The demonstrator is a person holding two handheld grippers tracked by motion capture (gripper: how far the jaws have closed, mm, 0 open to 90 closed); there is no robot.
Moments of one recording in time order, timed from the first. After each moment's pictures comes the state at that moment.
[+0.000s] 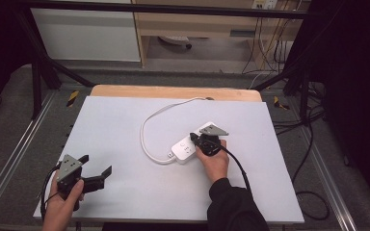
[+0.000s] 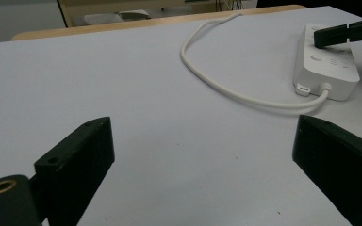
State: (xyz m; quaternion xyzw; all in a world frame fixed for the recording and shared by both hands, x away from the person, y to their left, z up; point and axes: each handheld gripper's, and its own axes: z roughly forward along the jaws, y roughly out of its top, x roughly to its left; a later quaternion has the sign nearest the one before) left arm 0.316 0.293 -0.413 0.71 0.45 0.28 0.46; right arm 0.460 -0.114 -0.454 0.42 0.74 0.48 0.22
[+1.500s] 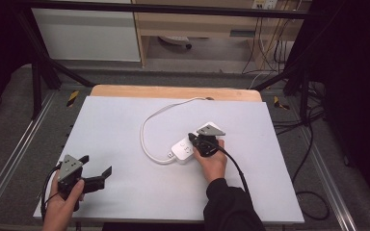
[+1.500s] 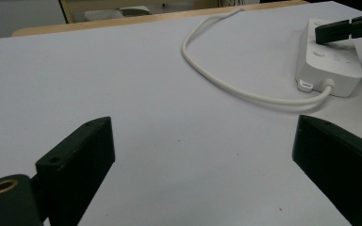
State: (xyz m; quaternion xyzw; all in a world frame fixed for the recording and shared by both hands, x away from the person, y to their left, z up) left arm 0.316 0.292 -0.414 0.71 0.46 0.27 0.46; right arm 0.456 -0.102 -0.451 0.41 0.76 0.44 0.27
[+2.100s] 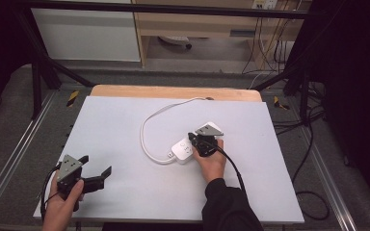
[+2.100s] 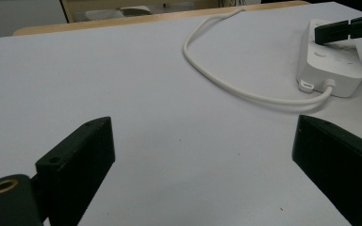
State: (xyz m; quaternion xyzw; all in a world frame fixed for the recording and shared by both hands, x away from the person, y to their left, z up) left arm 0.316 0.293 -0.415 0.71 0.46 0.27 0.46; right arm 0.459 -0.103 -0.454 0.43 0.74 0.46 0.24
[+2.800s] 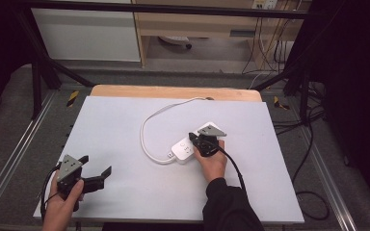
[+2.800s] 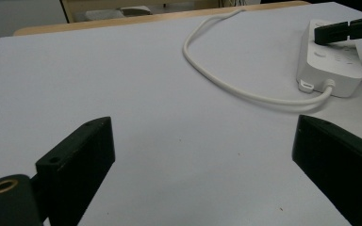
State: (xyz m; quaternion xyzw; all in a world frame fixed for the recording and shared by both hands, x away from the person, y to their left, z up) left arm 0.315 0.293 -0.414 0.71 0.46 0.28 0.46; right arm 0.460 -0.108 -0.458 0.43 0.73 0.48 0.23
